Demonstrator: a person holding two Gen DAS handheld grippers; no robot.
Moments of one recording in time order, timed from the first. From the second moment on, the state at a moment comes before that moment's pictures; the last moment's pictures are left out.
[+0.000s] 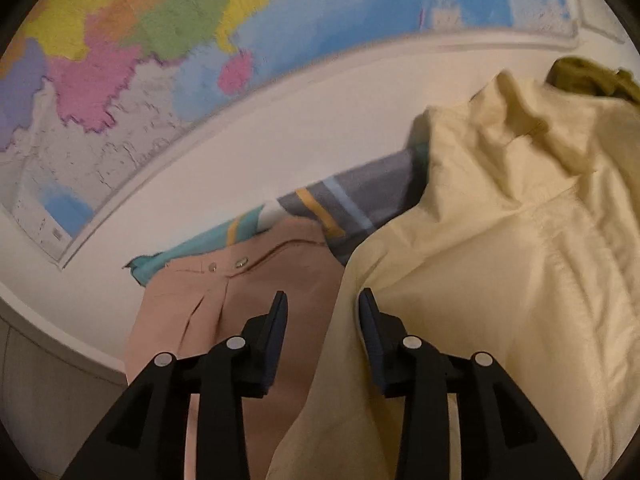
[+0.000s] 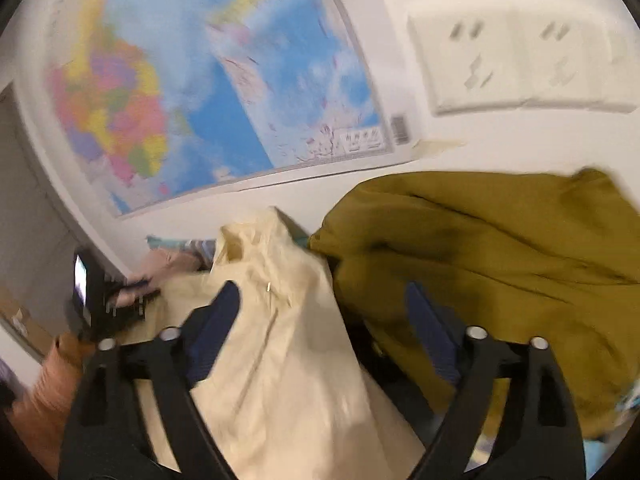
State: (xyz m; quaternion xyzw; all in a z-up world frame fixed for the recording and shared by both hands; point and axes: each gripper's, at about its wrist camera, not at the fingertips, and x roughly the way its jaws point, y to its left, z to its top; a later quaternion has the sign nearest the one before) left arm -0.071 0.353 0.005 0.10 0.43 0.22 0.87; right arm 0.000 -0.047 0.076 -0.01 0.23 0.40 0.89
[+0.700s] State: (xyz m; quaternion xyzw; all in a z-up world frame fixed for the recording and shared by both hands) left arm -0.163 0.270 0.038 0.10 0.37 0.14 0.91; right arm -0.137 -0.156 -0.002 -0.07 0.30 0.38 0.87
